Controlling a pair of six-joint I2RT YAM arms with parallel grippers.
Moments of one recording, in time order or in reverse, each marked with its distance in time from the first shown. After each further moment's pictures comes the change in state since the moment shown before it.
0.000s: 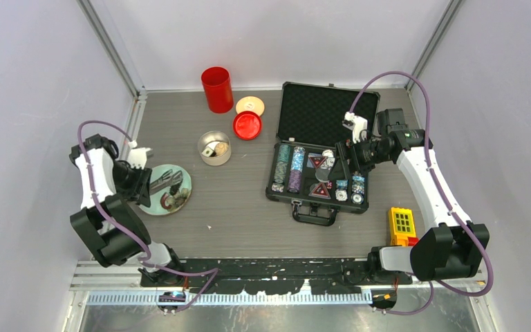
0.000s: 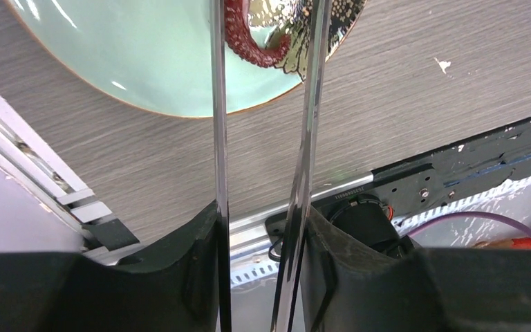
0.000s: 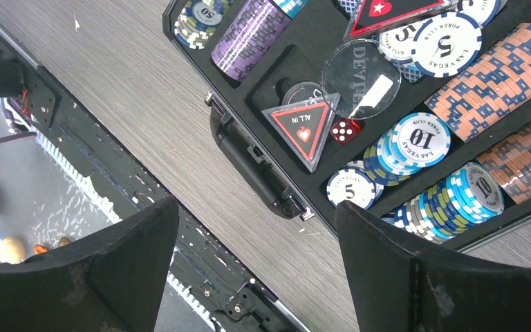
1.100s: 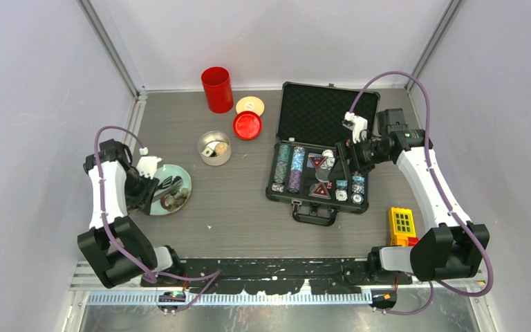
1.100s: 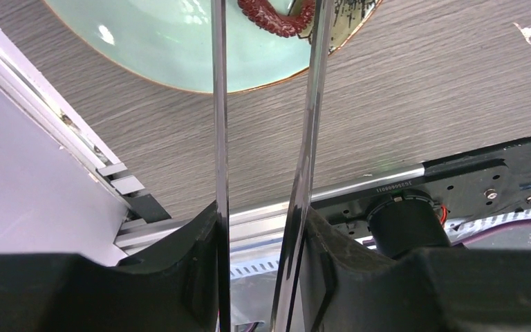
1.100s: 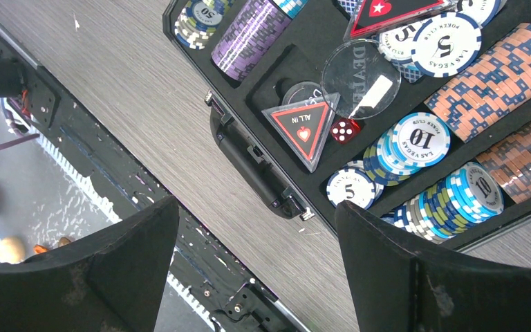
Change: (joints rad) left arm -0.099 -0.166 -0.166 0.093 -0.166 0.003; right arm 0.000 -0.001 0.000 0.000 0.000 -0.001
